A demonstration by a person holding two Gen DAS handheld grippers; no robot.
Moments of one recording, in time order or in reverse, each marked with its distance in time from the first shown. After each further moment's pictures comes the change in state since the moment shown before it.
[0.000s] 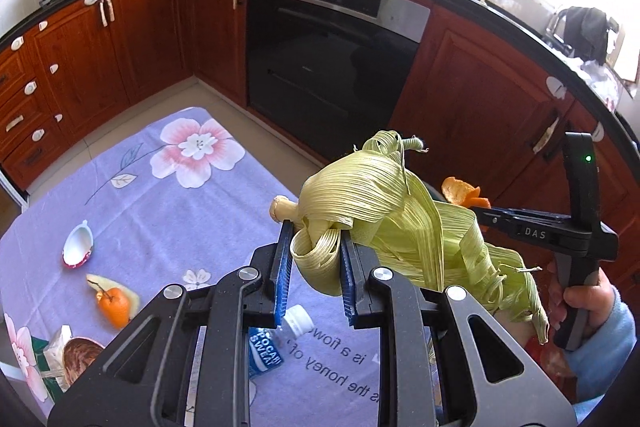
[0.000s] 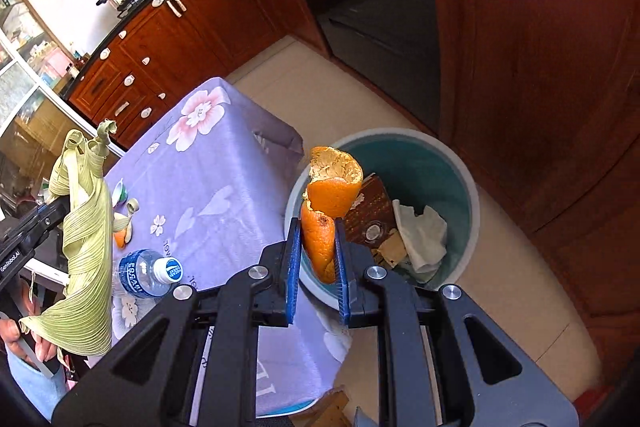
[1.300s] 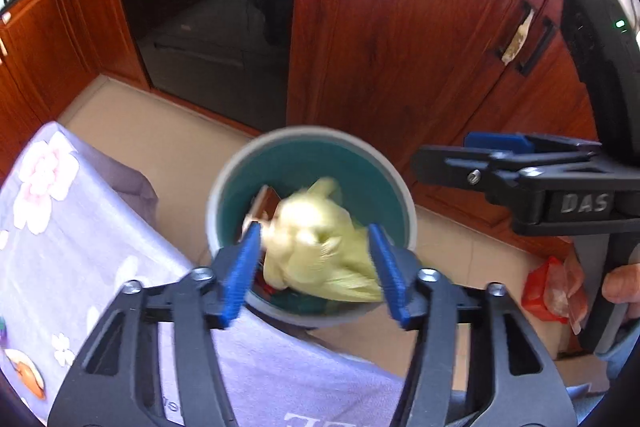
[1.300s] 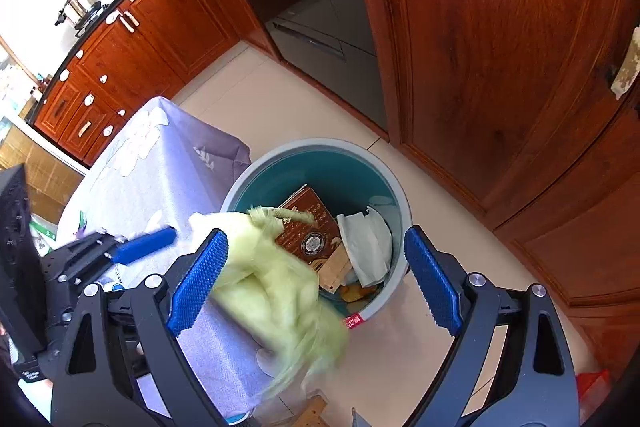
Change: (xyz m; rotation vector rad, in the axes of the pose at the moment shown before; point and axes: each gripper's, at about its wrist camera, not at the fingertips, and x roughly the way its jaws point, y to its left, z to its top) left arm 0.142 -0.123 -0.003 0.232 0.167 -0.140; right arm 0.007 -0.057 0.019 0.070 -0.002 -0.109
